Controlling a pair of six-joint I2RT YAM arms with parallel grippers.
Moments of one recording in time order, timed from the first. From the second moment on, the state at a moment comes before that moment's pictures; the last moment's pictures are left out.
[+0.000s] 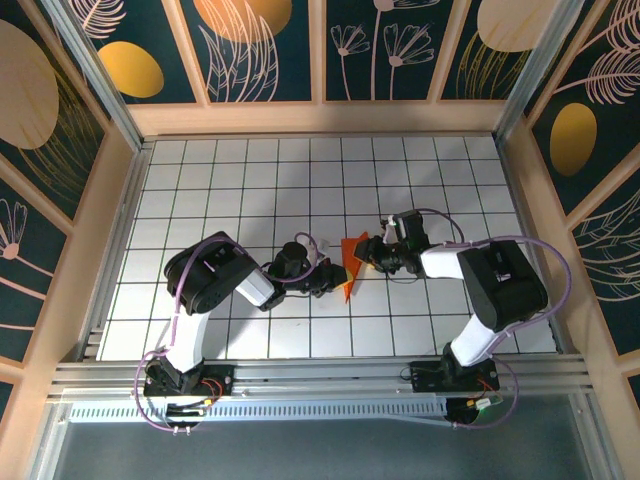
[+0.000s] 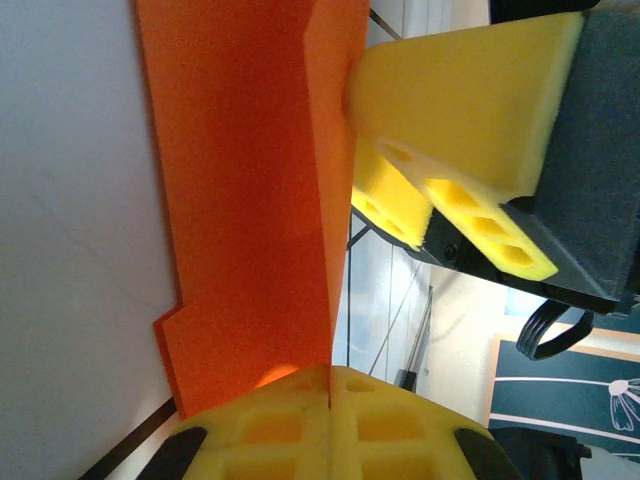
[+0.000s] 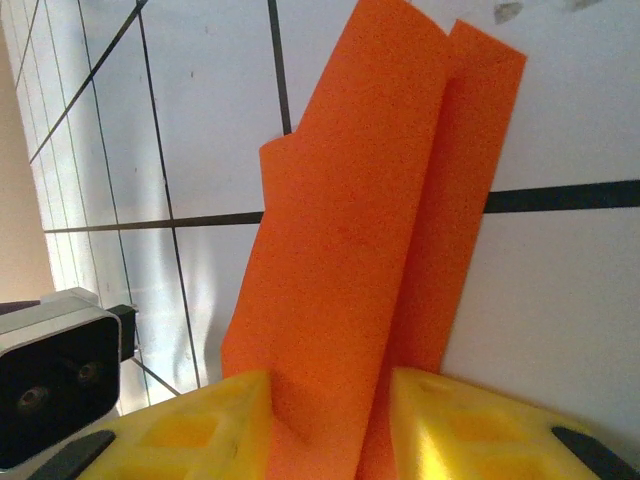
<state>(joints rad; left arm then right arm) -0.80 2.04 0.65 0.98 0.57 -1.30 0.38 1.66 0.62 0.19 -0.56 0.78</state>
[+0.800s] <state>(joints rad) -0.75 1.99 0.66 0.90 0.58 -1.25 0.39 1.68 0.66 0.14 -0.54 0.77</state>
